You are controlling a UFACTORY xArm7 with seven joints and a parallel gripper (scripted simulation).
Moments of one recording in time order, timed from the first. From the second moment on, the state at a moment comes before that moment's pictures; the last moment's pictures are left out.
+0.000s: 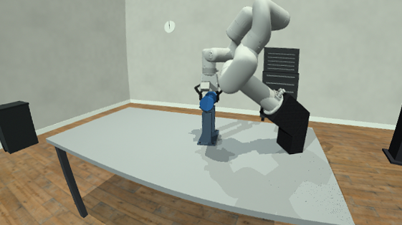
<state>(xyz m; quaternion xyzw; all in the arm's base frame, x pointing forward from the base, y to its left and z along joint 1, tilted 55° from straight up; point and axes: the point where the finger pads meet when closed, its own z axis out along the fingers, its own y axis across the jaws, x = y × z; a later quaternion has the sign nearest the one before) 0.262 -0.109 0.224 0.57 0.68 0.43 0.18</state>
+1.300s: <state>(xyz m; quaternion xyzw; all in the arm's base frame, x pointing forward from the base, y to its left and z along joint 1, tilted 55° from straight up) 0.263 -0.110 0.225 0.57 0.68 0.43 0.18</state>
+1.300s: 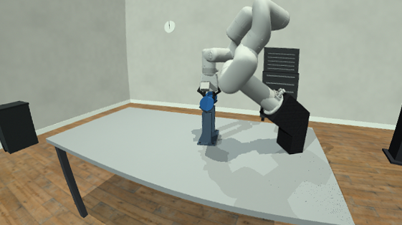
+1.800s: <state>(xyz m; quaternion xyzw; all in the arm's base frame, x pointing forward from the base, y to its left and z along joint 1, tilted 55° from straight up) 0.262 -0.110 0.225 0.57 0.68 0.43 0.18</state>
